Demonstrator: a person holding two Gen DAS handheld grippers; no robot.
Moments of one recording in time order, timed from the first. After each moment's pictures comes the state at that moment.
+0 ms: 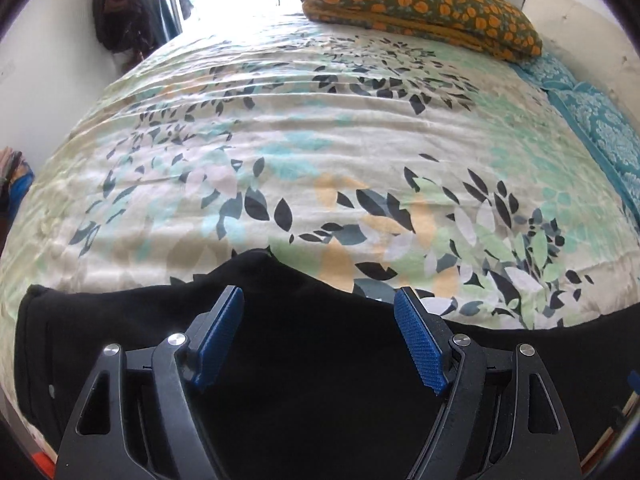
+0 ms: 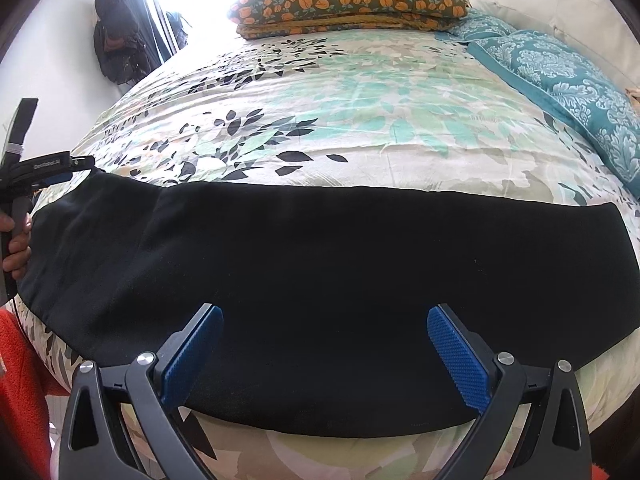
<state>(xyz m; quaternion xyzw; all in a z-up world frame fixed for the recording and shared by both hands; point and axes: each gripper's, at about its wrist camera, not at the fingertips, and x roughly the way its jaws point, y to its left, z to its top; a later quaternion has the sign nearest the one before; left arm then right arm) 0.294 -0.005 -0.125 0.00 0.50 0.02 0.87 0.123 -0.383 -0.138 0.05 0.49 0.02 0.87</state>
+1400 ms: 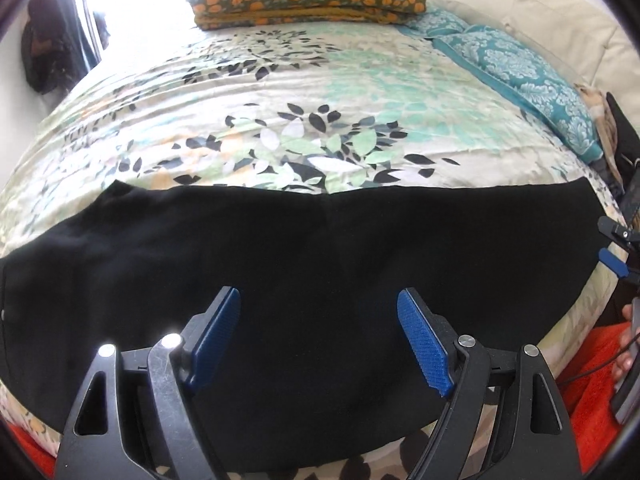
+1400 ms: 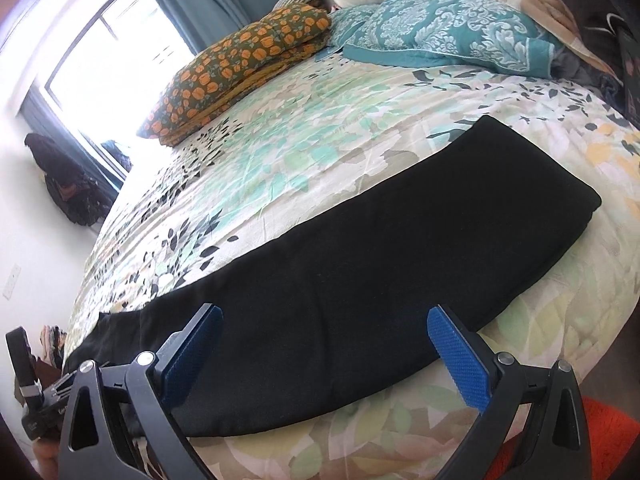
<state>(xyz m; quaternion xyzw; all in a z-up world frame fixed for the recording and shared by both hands) 0.162 -0.131 -0.111 0.05 0.49 -0.13 0.86 0.071 -0.507 -0.122 0.29 0.39 -0.09 0.87</state>
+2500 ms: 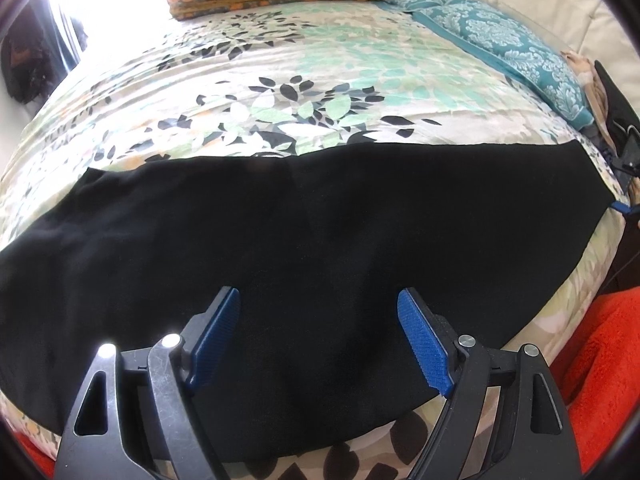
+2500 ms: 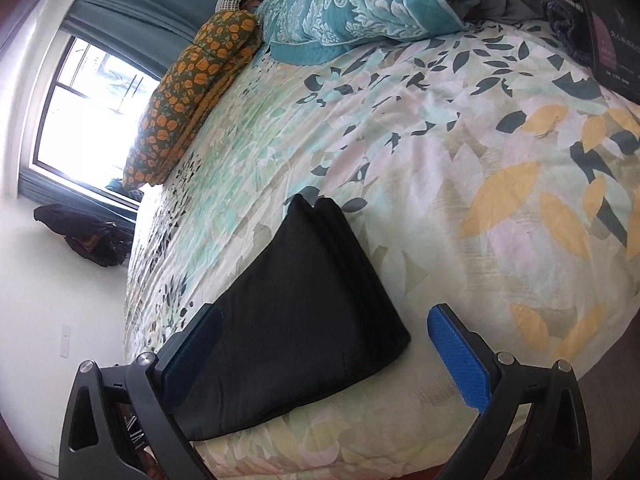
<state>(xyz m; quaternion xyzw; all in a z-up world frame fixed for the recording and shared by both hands) 0.154 -0.142 -0.128 0.07 0.51 -0.16 0.84 0.073 -0.713 -0.140 0.40 0.43 -0.05 0.80</state>
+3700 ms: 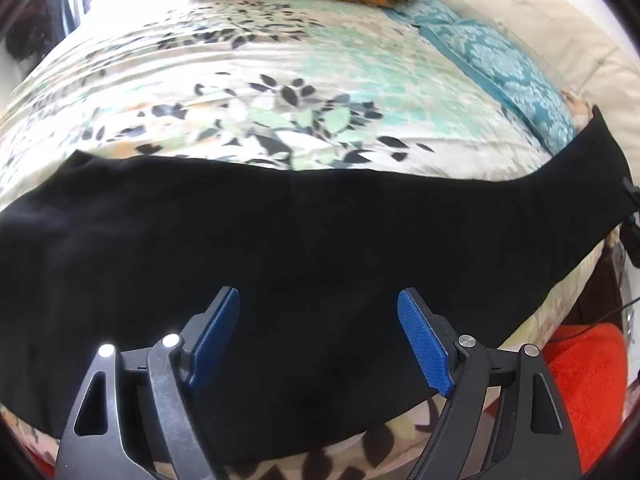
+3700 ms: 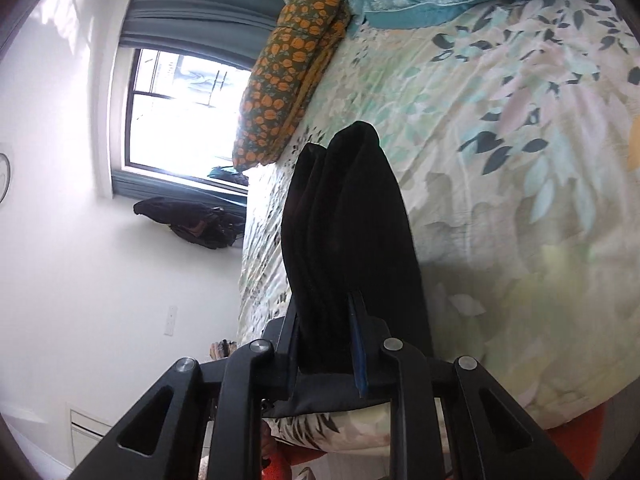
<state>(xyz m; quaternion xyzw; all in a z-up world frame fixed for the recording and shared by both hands) 0.171 -0.113 -0.117 -0.02 0.53 -0.17 0.83 0.087 -0.607 -0.080 0.50 0.37 0.17 0.76</state>
